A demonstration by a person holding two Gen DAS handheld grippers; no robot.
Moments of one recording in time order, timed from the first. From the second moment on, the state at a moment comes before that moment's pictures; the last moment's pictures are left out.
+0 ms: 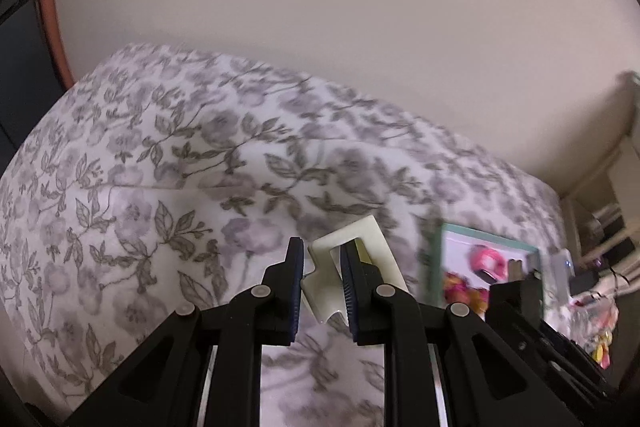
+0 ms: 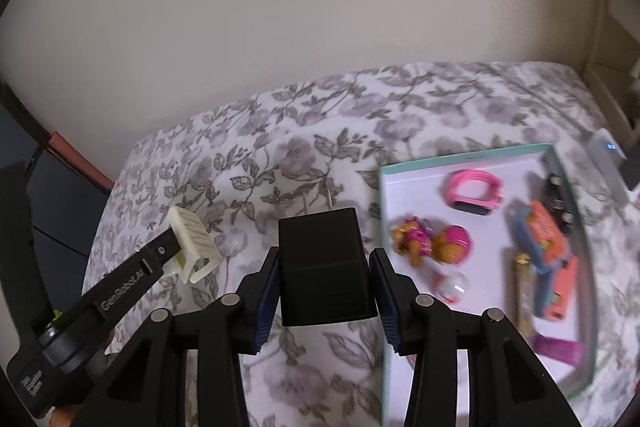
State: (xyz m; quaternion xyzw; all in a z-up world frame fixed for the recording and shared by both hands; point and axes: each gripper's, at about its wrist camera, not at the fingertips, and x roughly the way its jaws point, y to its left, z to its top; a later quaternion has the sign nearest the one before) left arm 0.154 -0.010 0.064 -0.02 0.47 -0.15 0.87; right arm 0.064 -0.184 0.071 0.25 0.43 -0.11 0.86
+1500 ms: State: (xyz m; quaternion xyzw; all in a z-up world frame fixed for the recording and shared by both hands) left arm -0.005 -0.131 -0.015 0.19 0.54 -0.26 0.78; right arm -0.060 -0.265 -0.050 0.33 0.56 -0.22 0.73
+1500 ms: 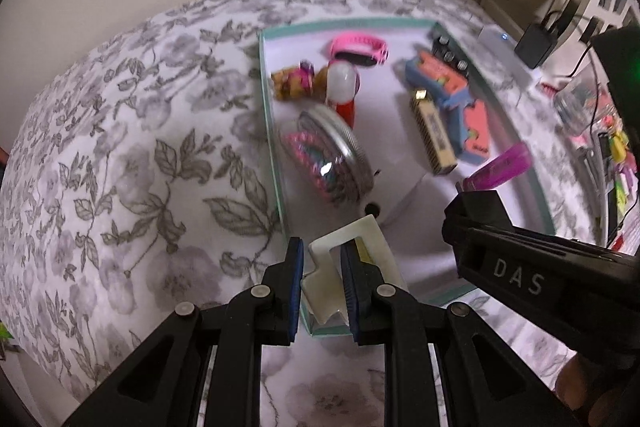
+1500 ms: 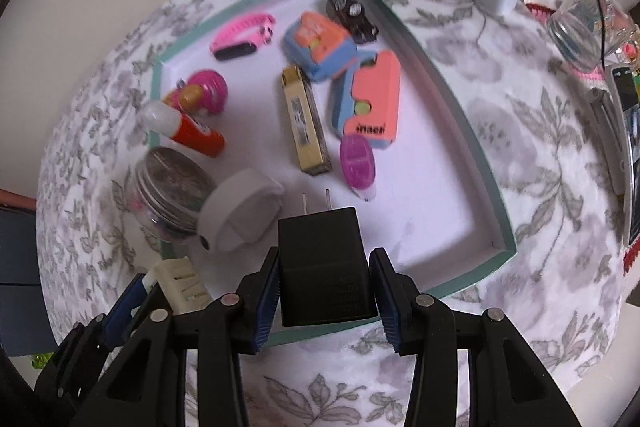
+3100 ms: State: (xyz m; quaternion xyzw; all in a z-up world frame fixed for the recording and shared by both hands) left arm 0.036 -0.022 -0.004 0.09 0.54 -0.11 0.83; right arm -0.069 -0.217 -0.030 0.25 0.52 -0.21 0.79
